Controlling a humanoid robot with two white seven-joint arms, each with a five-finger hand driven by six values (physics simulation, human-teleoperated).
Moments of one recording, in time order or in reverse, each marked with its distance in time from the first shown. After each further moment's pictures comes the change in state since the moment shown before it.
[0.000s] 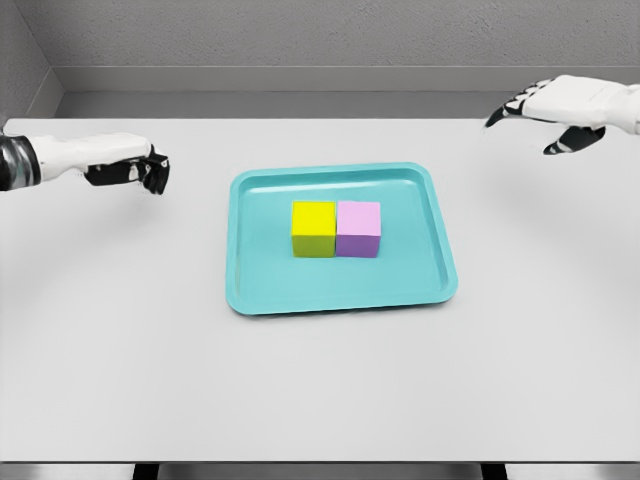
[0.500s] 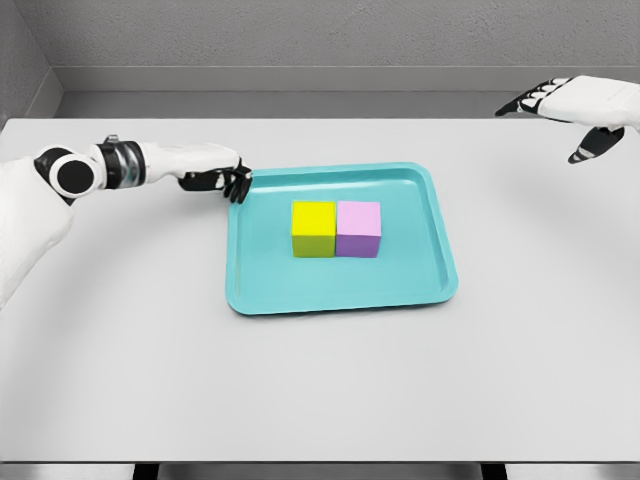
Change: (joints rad) left arm -0.043 -0.259 0.012 0.135 -0.160 -0.001 0.000; right arm 0.008 -0.029 -0.004 0.000 -0.014 0.000 0.000
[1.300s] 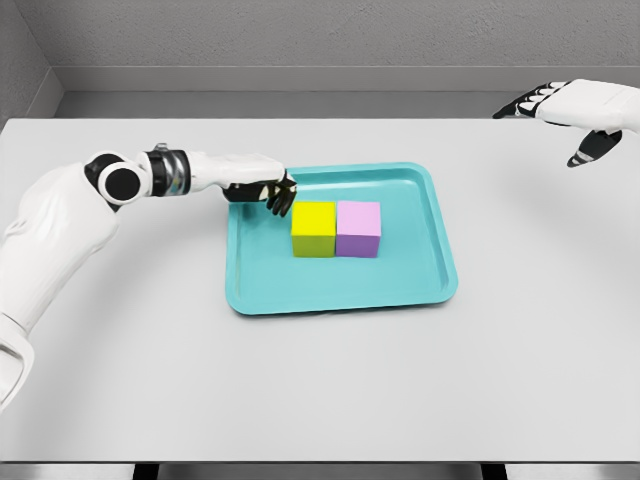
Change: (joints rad) left arm 0.014 -0.084 -0.017 -0.035 -0.006 0.000 0.000; right arm 0.003 0.000 0.005 -0.004 0.000 0.000 0.000
